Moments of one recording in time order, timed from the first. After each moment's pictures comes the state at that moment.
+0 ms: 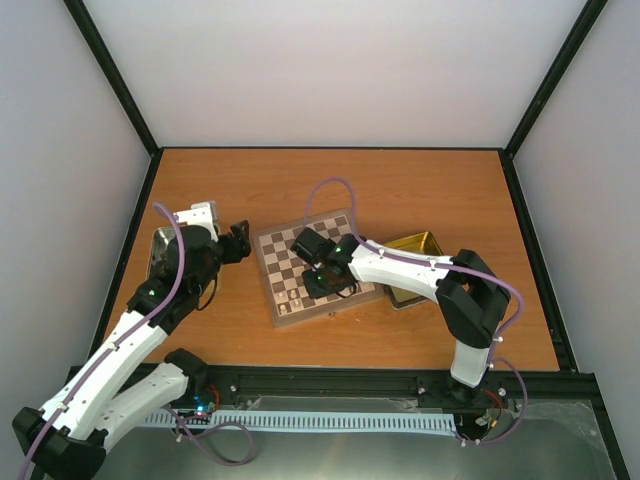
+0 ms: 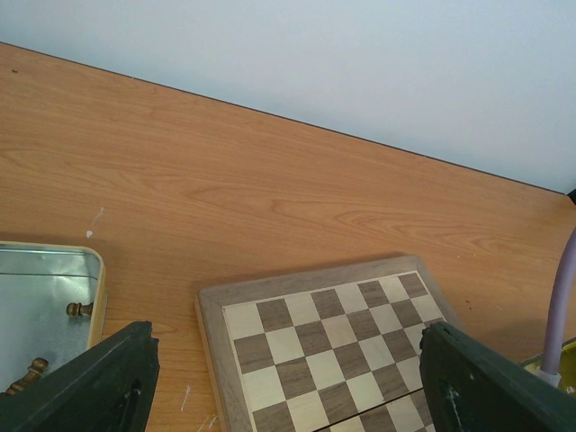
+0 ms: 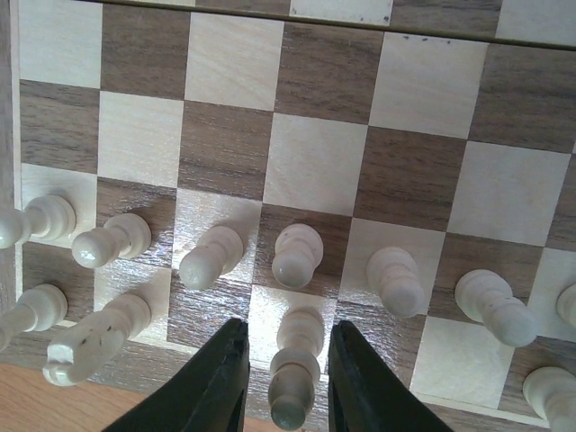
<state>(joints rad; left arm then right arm) -0.49 0.76 0.75 -0.39 -0.28 -0.50 0.97 1.81 1.31 -0.76 0.03 0.56</state>
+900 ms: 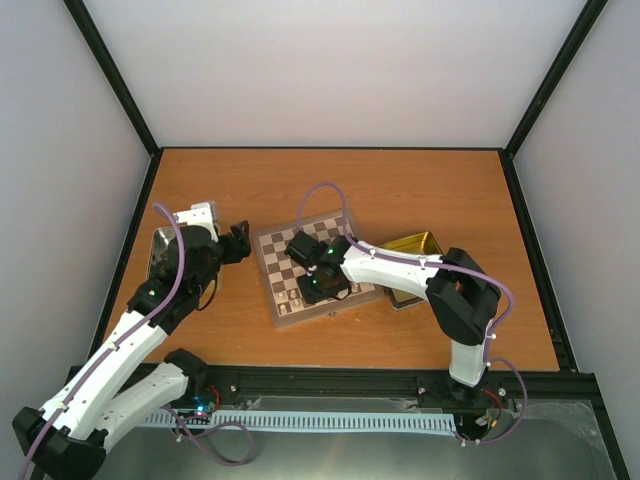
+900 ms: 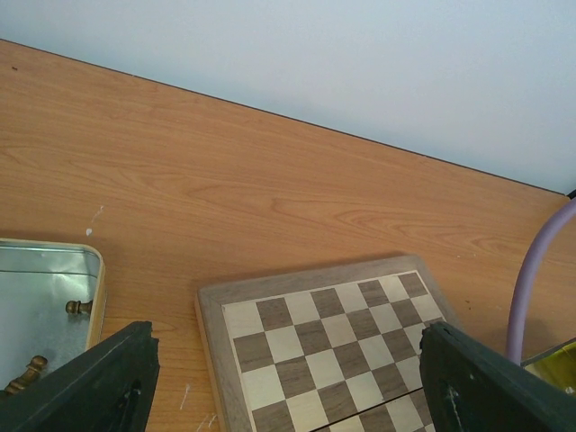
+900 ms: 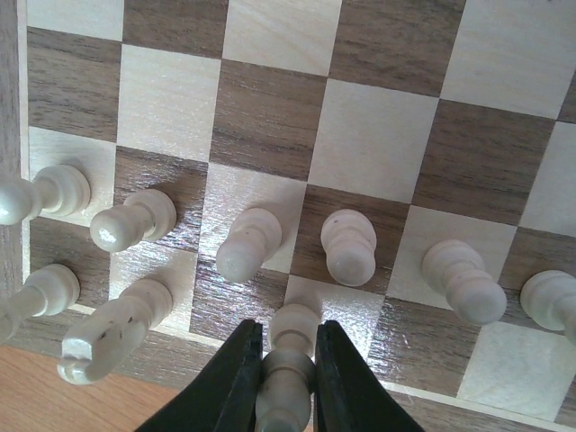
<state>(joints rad) -0.49 0.76 0.74 -0.39 -0.28 -0.50 0.99 1.86 1.34 -0.79 -0.01 0.54</state>
